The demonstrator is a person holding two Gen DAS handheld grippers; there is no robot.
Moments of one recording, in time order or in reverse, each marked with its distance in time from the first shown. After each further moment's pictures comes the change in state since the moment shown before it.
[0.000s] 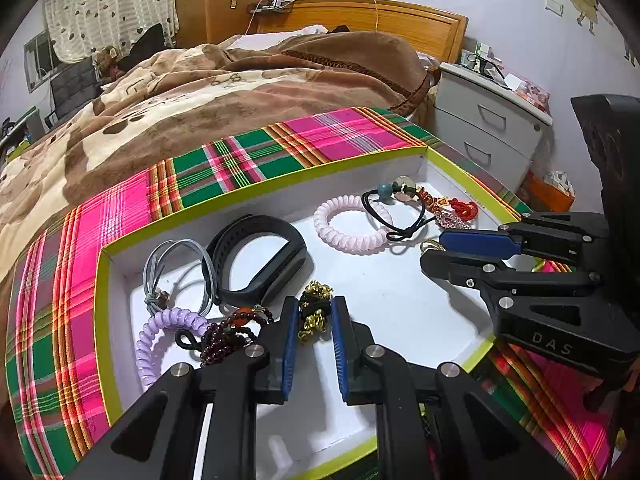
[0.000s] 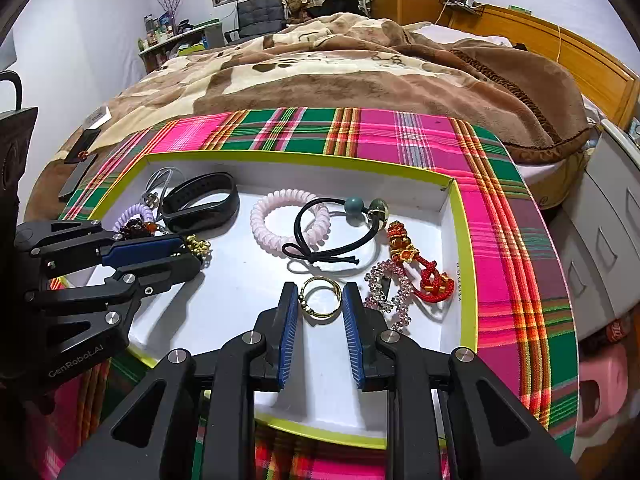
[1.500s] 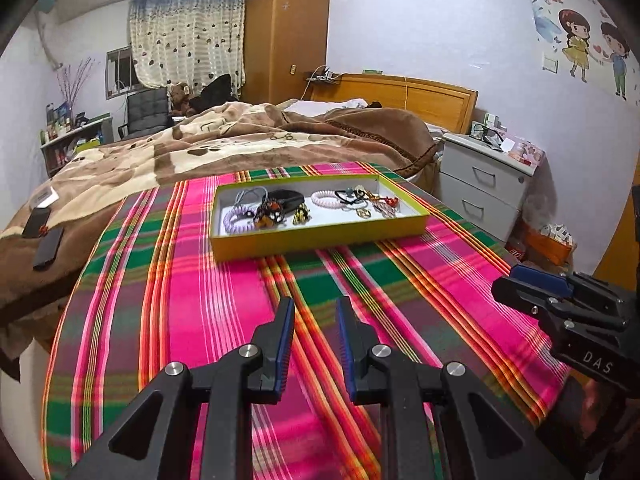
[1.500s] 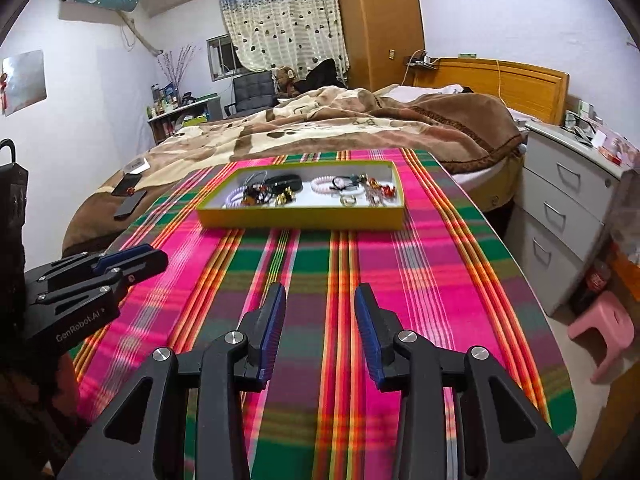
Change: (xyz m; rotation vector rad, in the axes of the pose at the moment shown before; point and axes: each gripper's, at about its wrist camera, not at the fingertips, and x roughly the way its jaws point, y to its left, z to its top) left arm -0.185 -0.081 -0.161 -0.154 -0.283 0.140; right arm -0.182 0.054 -0.169 0.089 -0.291 -0.028
